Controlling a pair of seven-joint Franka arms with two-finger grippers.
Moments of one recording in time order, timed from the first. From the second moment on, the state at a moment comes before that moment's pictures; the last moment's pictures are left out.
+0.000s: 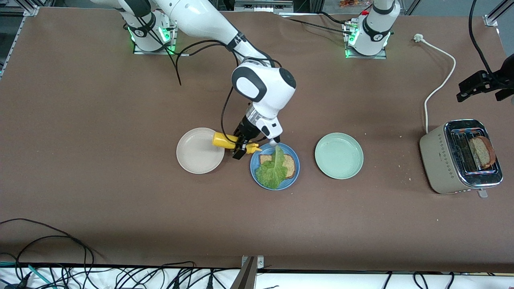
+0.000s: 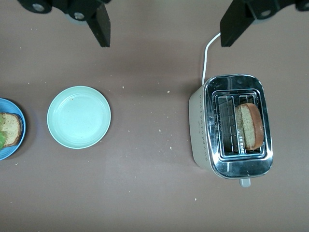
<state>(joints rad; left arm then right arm) 0.05 0.04 -0.02 -1.48 0.04 1.49 0.00 0.84 0.88 0.01 -1.14 -0.72 1.81 -0.39</state>
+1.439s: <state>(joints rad) 0.12 0.06 -0.02 -1.48 -0.01 1.49 0.01 0.37 0.76 0.01 -1.12 0.57 1.71 -1.13</state>
